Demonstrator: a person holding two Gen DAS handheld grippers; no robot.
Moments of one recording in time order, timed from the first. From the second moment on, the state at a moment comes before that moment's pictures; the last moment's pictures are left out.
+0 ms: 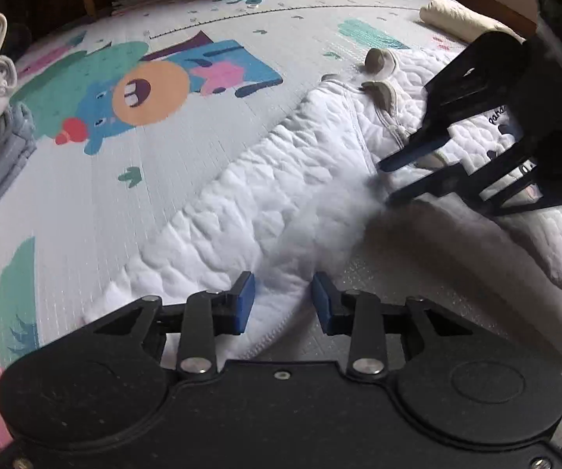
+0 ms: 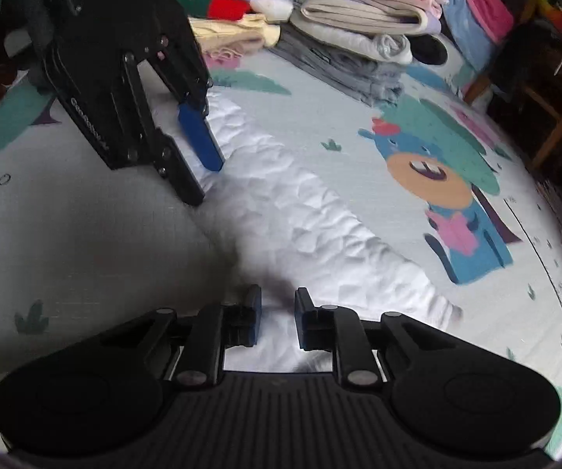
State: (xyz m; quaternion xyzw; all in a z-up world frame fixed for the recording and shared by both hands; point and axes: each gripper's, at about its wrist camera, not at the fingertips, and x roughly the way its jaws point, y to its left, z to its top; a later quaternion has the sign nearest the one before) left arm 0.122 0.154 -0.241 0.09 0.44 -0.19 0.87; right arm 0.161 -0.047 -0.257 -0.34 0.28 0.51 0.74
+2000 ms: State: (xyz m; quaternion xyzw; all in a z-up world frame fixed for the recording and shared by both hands) left arm 0.140 0.064 -0.260 -0.01 0.47 -0.29 0.83; right arm 0.098 -0.307 -0.221 0.05 0.43 0.26 0.86
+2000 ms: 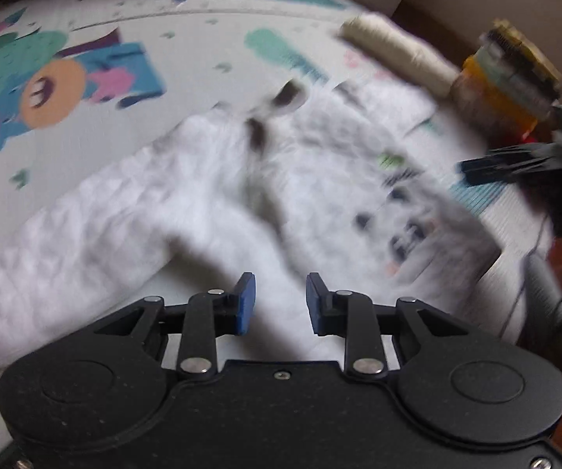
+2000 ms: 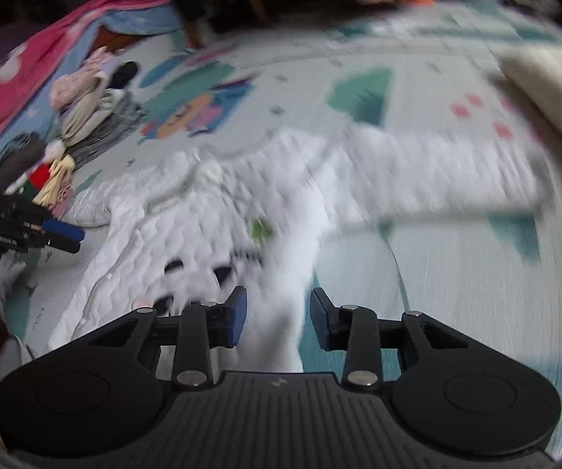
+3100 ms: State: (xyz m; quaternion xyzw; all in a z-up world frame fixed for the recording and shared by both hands) left arm 0.130 0.052 -0.269 -0.04 0.47 -0.29 0.83; right arm 0.177 -0.254 -0.222 -0.20 0.33 0.28 0.88
